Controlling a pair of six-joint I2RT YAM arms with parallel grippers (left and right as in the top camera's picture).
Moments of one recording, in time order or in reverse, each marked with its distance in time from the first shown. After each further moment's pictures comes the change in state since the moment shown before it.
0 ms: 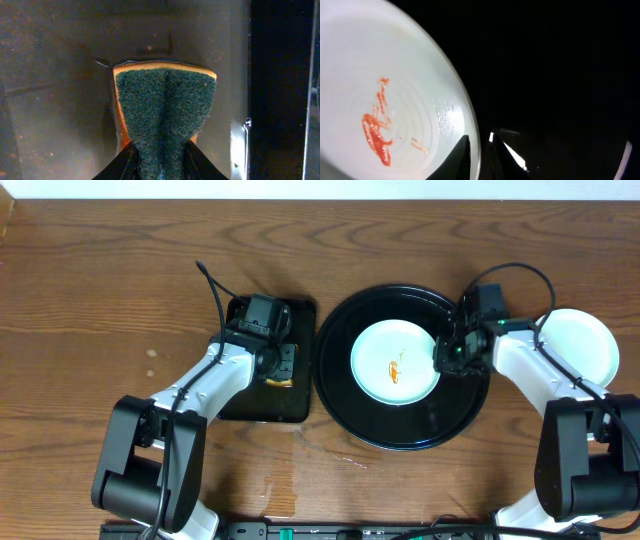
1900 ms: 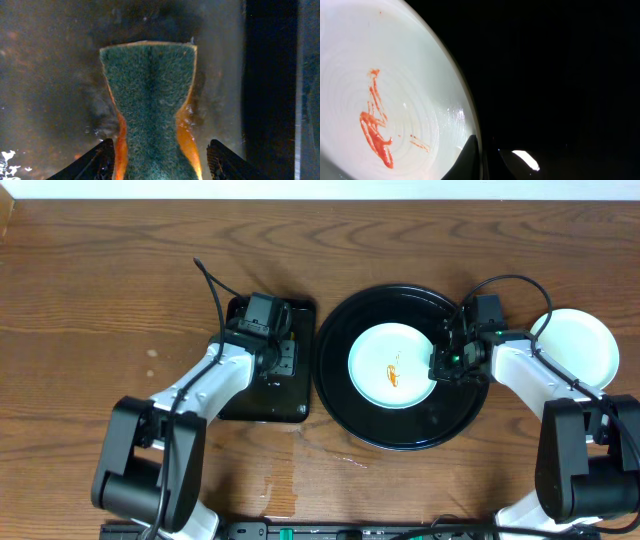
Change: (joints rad) left arm -0.001 0.005 0.000 0.038 -0.026 -0.003; right arm 0.000 -0.006 -0.073 0.064 -0.057 0.011
